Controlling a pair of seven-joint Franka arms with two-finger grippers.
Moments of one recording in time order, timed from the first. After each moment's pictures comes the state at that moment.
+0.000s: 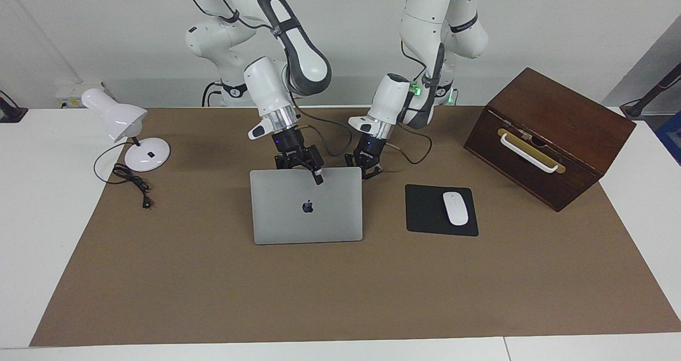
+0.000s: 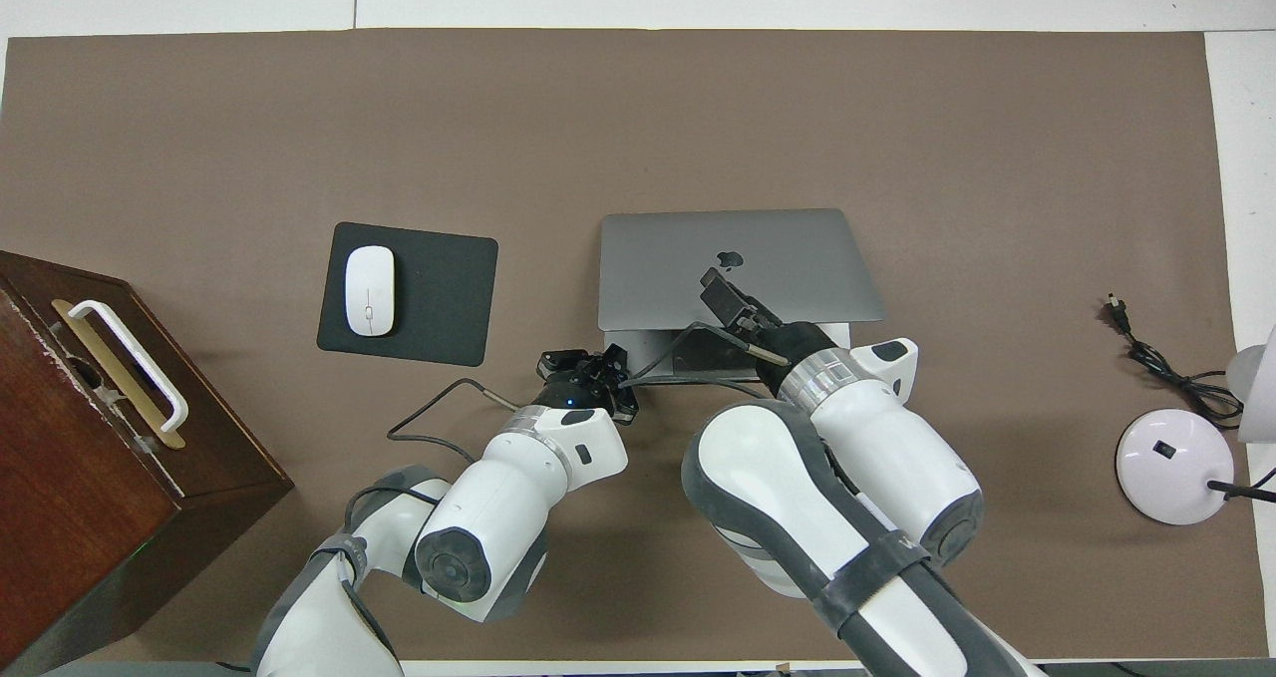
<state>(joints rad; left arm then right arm) -0.83 0.28 0.06 -2.48 -0.22 3.49 0.05 0.65 0.14 -0.02 -2.20 1.53 3.21 -0.40</state>
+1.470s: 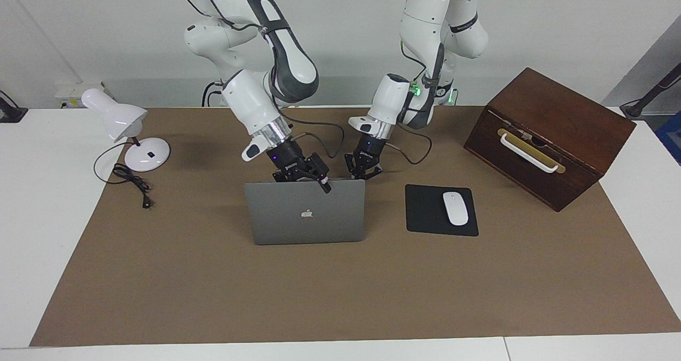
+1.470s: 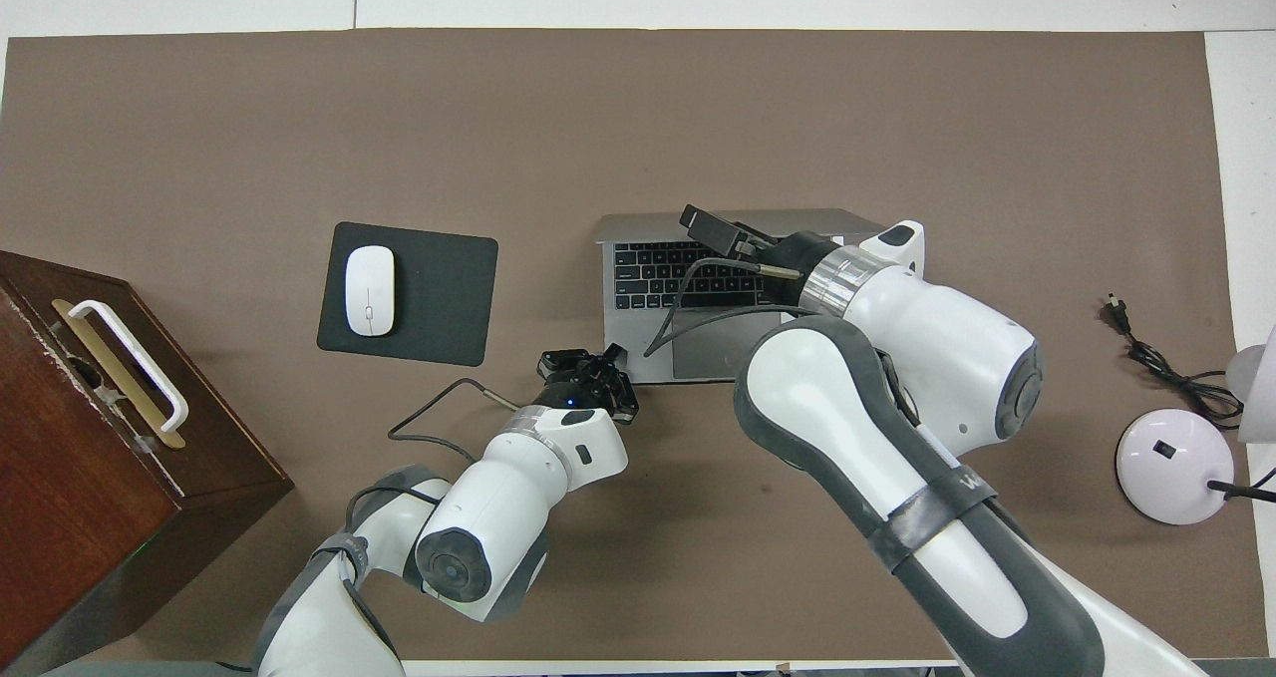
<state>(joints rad) -0.83 0.28 0.06 -2.48 -0.21 3.50 0.05 0.52 0.20 -0.04 -2.03 0.96 2.84 -0.06</state>
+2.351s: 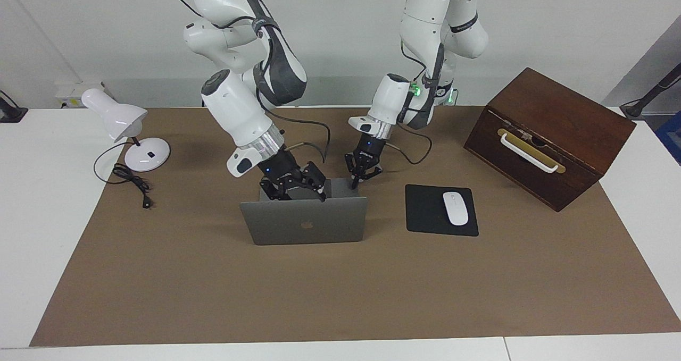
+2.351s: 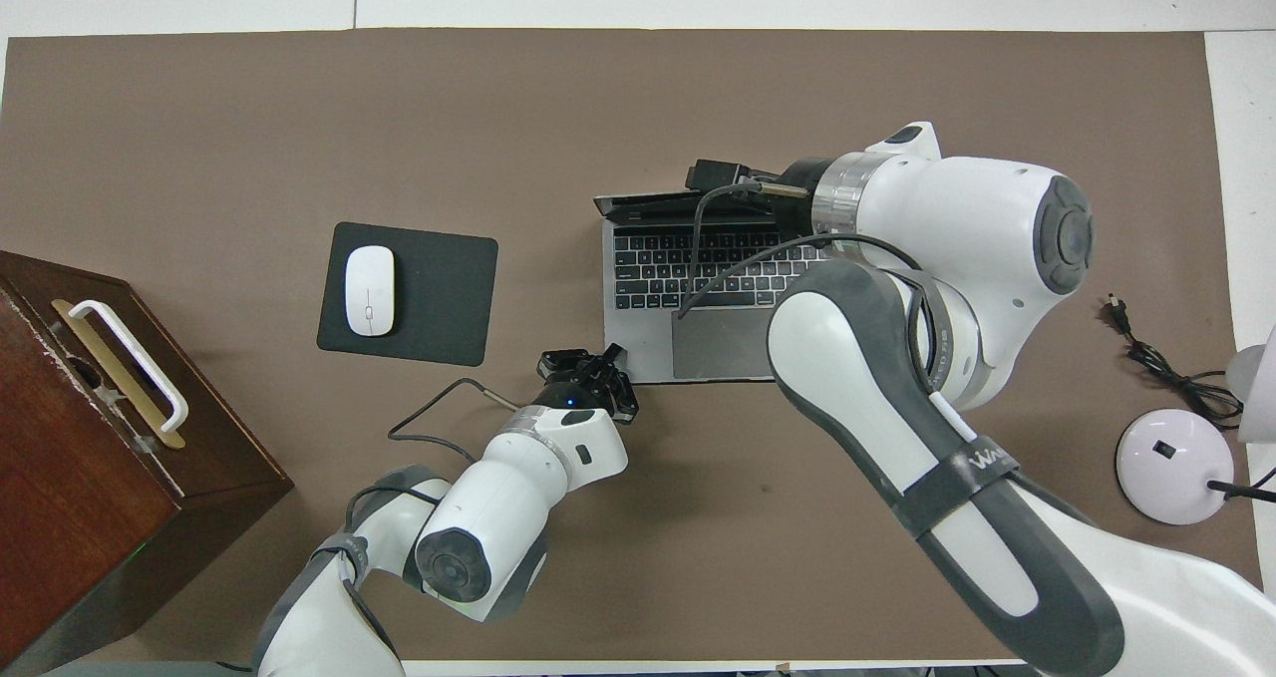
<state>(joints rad) -0.83 0.29 0.06 -2.48 -0.21 3.50 0.05 0.38 0.26 -0.04 -1.81 0.55 2.50 0.14</state>
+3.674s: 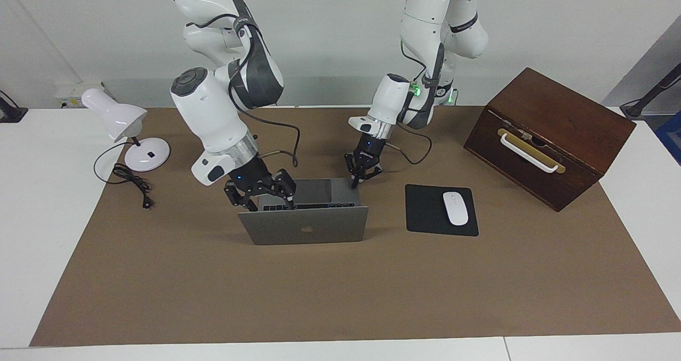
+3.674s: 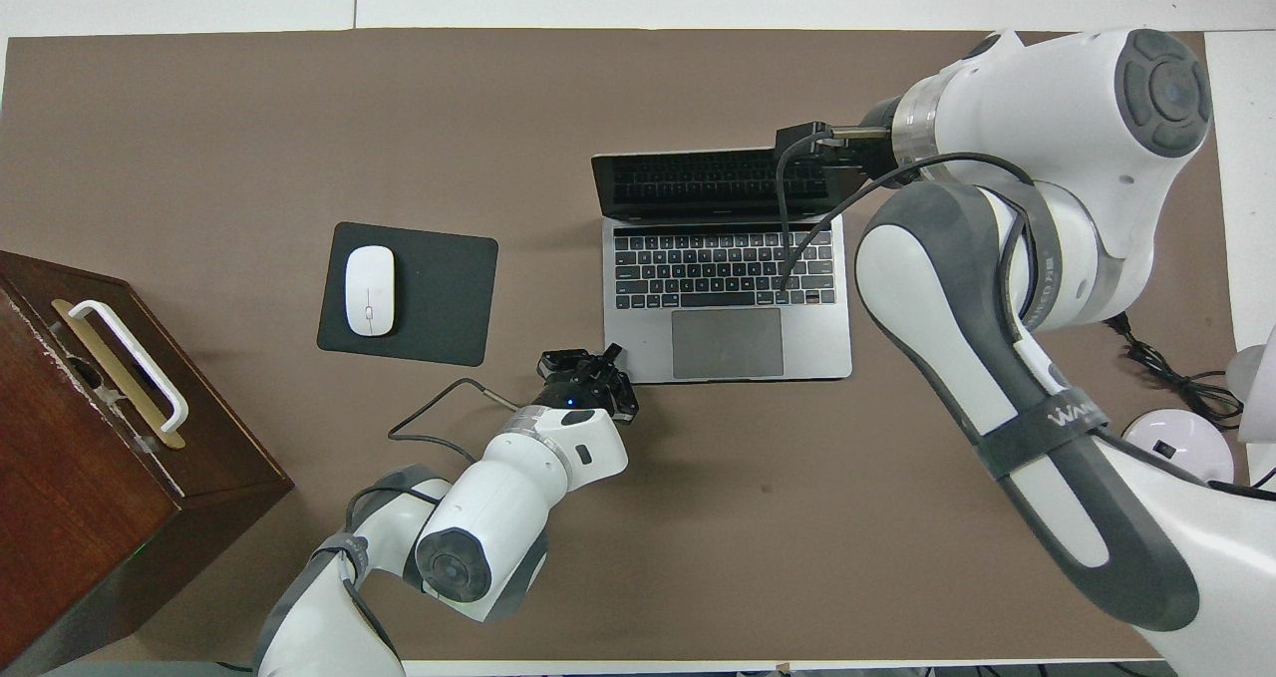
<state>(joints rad) -0.83 0.29 0.06 -2.48 -0.21 3.50 0.05 0.27 0.29 -0.05 -1.66 0.29 2.24 0.14</state>
